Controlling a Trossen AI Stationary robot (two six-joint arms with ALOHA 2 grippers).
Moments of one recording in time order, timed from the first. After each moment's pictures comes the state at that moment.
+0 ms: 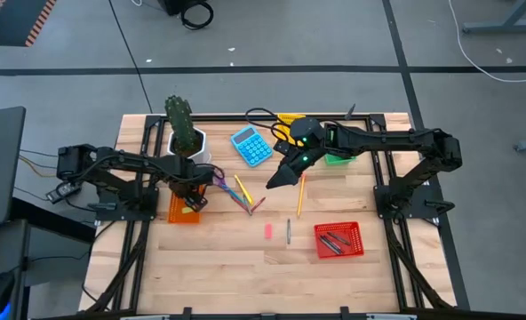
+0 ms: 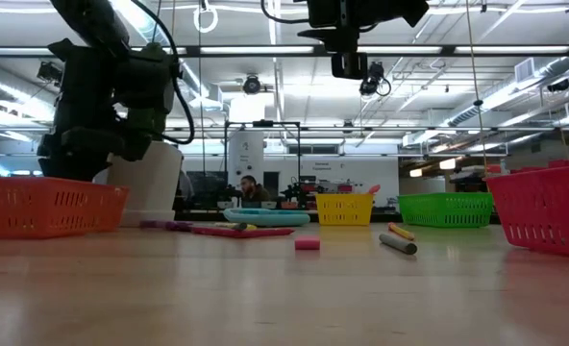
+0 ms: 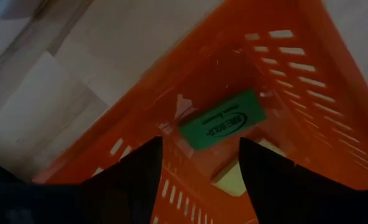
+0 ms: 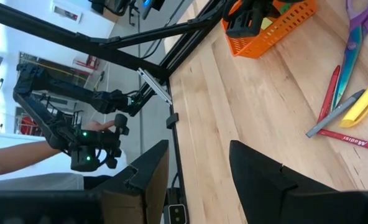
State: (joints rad) left arm 0.15 1.37 0.67 -0.90 0.00 -0.67; right arm -0.17 1.51 1.25 -0.28 -0.63 0.76
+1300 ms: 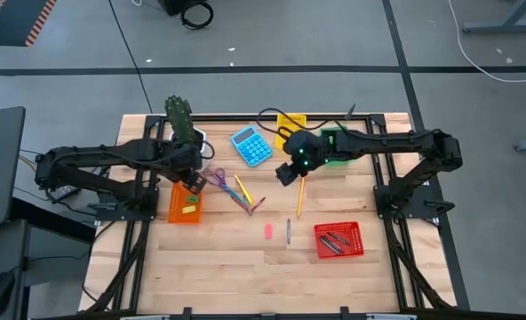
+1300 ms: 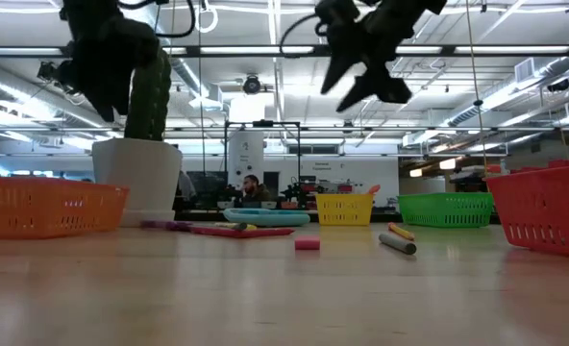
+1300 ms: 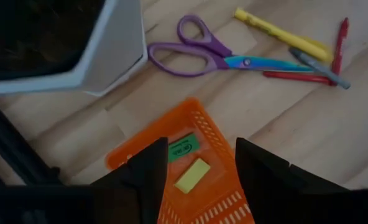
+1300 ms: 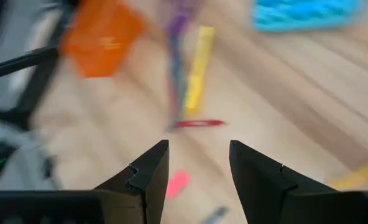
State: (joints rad) left arm 0.12 1.12 1.00 -1.16 -0.16 -0.81; right arm -0.14 1.51 1.25 -0.61 -0.11 0.83
